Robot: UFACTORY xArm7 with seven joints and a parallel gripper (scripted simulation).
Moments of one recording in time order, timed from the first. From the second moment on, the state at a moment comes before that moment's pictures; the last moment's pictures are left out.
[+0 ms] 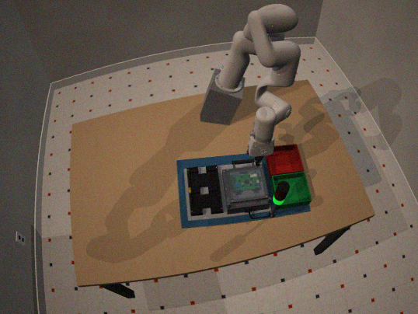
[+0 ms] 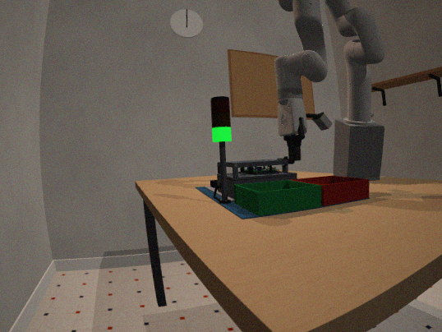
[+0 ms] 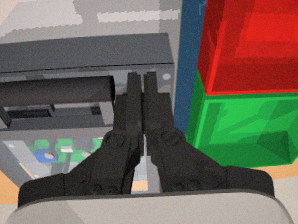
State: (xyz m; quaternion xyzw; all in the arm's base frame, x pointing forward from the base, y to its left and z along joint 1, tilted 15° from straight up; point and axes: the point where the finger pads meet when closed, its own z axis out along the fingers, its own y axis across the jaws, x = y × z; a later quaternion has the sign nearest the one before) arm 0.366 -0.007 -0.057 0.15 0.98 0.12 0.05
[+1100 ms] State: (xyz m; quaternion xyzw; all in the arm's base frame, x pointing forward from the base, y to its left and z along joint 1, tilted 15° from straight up) arm 0.365 -0.006 -0.060 0.15 0.98 0.12 0.05
